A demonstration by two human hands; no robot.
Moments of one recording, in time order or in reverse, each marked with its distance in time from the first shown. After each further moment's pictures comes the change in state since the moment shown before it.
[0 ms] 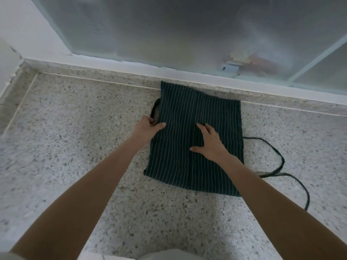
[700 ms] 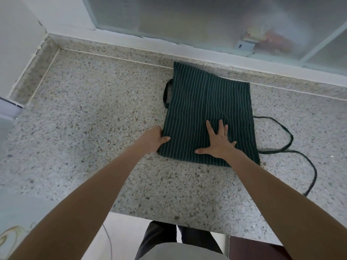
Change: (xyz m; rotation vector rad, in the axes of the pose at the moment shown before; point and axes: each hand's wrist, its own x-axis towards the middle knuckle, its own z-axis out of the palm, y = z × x) left_hand -0.077 -0.088 0.000 0.378 -0.216 0.102; right_hand -0.055 -0.001 0.057 -0.232 -0.160 0.165
